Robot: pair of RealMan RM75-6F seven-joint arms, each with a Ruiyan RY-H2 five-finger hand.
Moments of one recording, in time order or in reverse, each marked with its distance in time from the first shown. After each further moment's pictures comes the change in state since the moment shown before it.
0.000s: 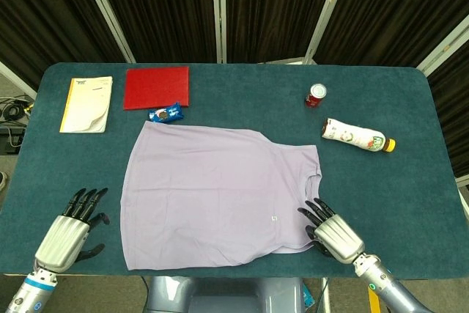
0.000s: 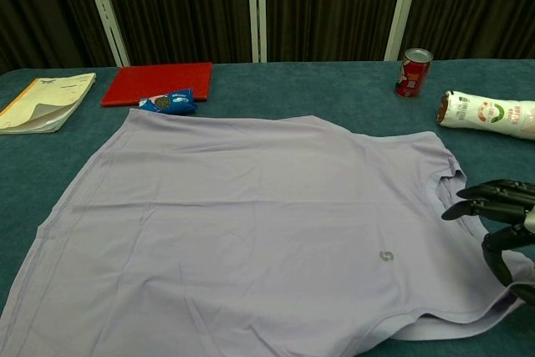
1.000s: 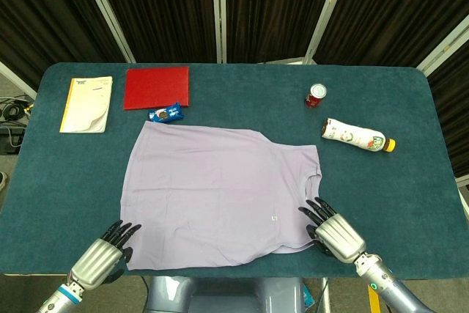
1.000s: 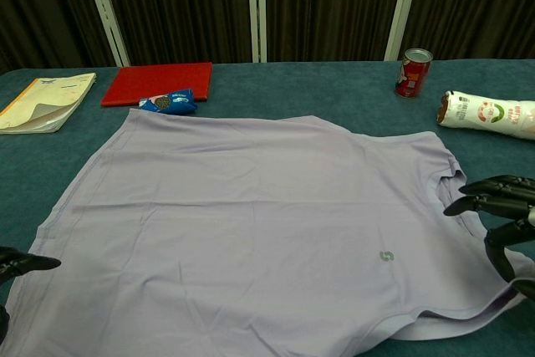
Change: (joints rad) left arm -0.044 -0.164 0.128 0.234 0.045 -0.180 -0.005; right arm 0.004 0.013 0.001 -0.010 0.004 0.006 0.012
